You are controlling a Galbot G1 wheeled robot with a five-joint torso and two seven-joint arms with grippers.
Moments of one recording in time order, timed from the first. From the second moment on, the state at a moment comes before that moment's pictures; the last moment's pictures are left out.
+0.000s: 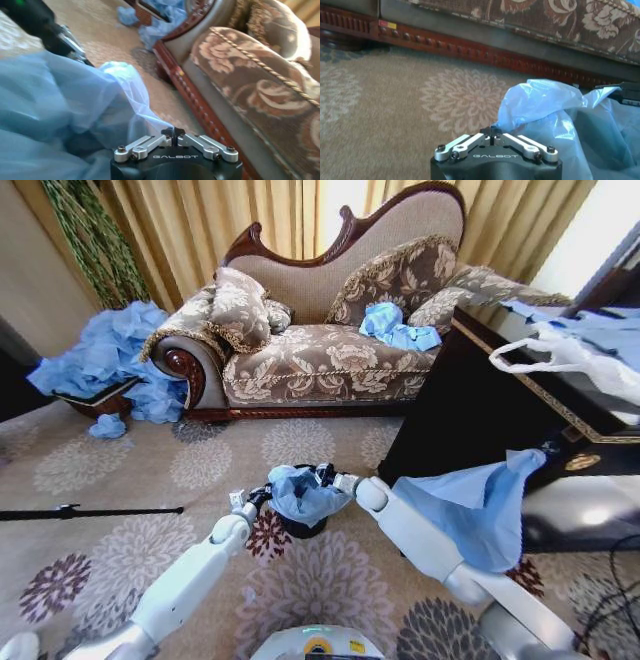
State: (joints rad) left arm 0.83 -1.02 0.02 -1.39 -0.92 0.07 -0.16; right arm -0.45 1.24 -0.25 1.18 -0.19 0.05 -0.33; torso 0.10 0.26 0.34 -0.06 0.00
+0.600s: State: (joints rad) left arm 0.78 -1.08 0.06 -1.22 -0.90 0.07 -0.13; right arm -0.41 1.35 -0.17 0.83 -0.14 0.12 -0.35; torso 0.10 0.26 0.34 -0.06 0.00
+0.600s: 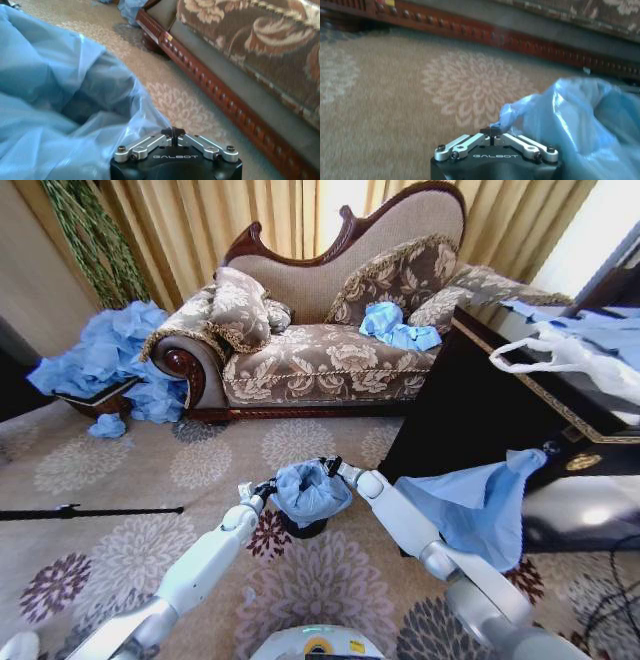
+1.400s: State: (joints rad) left arm 0.90 -1.04 0.05 -1.30 -0.87 0.06 -0.13; right arm -0.54 1.32 -0.09 0.85 0.04 0.17 -0.36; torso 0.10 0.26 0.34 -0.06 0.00
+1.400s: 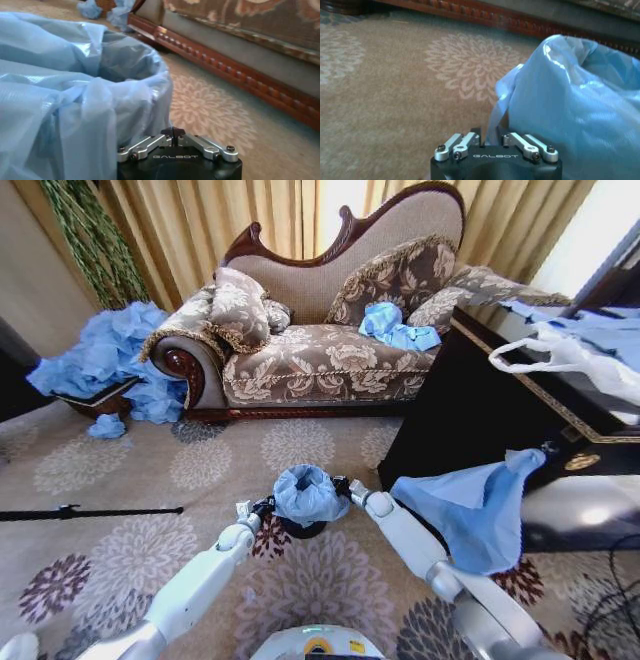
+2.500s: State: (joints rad) left arm 0.92 -0.81 0.01 -1.79 -0.91 0.08 -0.21; right arm -1.01 1.00 0.19 1.85 0.37 -0.09 -0.13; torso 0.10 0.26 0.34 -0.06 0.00
